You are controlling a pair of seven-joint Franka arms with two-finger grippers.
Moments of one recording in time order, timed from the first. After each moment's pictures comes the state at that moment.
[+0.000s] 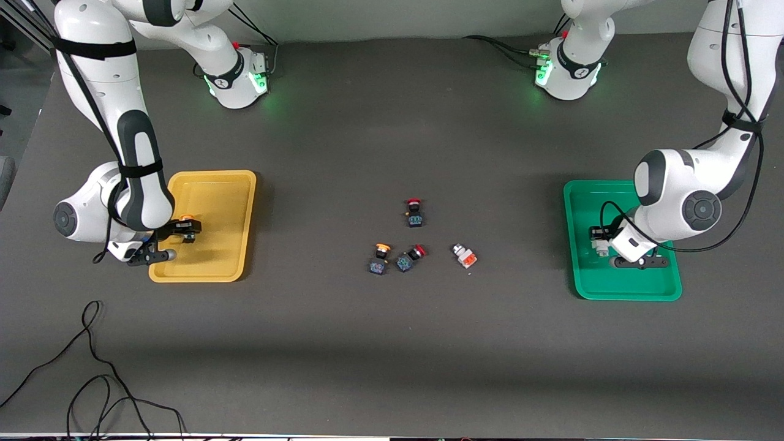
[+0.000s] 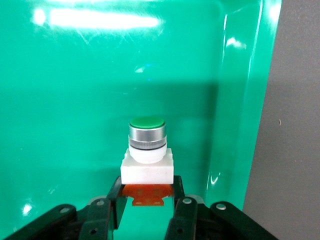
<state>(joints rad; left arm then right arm) 0.26 0.41 -0.23 -2.13 0.09 2.37 -0.04 0.48 0.57 -0.69 -2.12 0.60 2.18 -0.71</state>
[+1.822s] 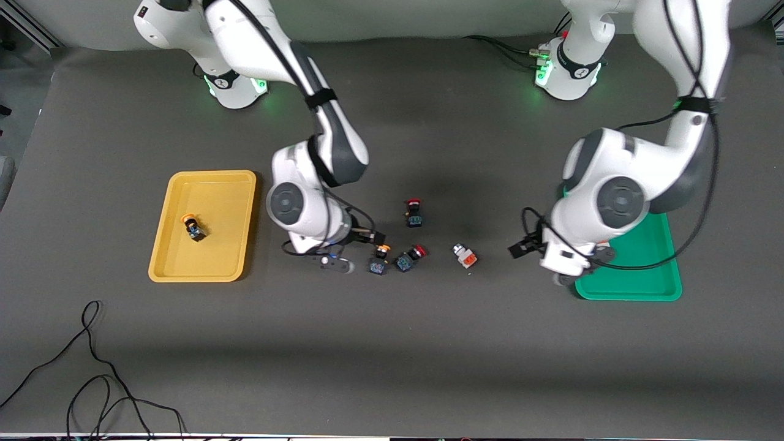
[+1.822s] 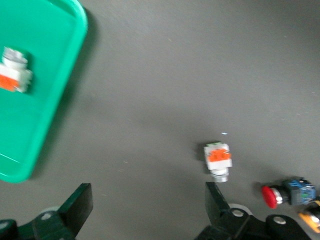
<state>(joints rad) -0.13 0.40 -0.28 -1.72 0.01 2.01 -0.91 1.03 0.73 -0.52 -1.62 0.77 2.20 0.49</state>
